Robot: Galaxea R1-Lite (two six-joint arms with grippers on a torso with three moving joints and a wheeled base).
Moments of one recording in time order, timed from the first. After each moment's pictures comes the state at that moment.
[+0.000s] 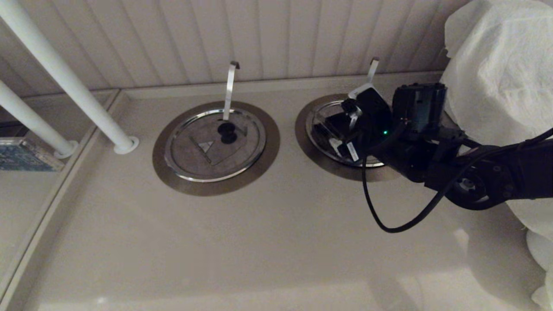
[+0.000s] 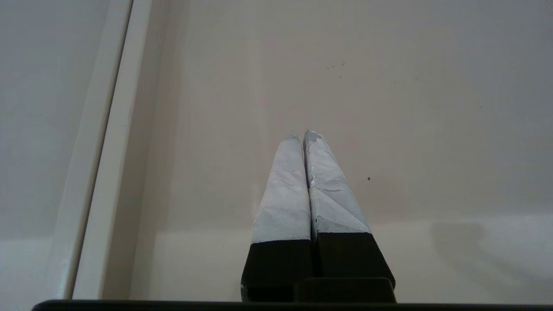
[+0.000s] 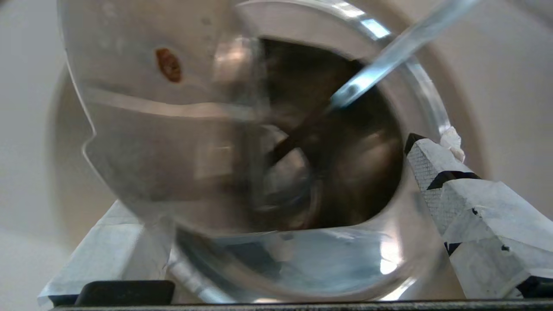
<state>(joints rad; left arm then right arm) 0.00 0.00 -0.03 0.08 0.01 0.00 0.48 1.86 -1.21 -0.53 -0.36 -0.42</state>
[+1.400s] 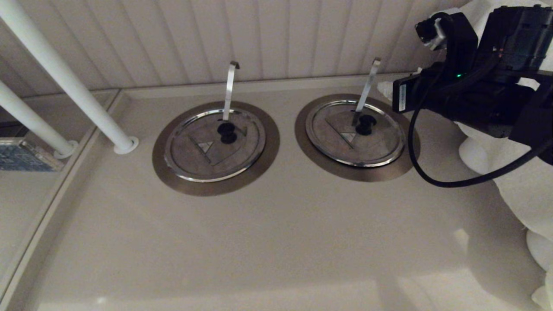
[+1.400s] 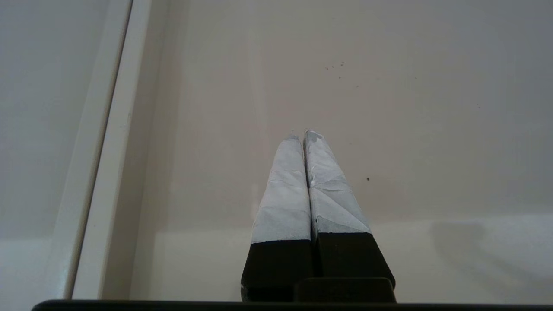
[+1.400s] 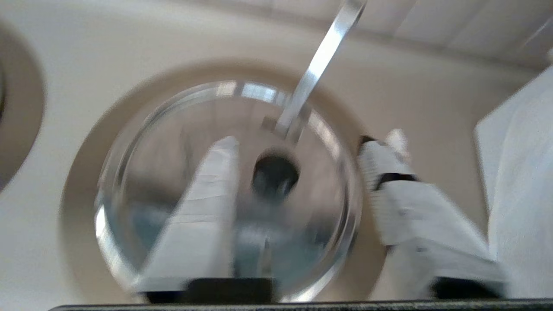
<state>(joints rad) 0.00 0.00 -0.03 0.08 0.01 0.00 0.37 1.67 -1.32 -0.35 -0.28 -0.24</state>
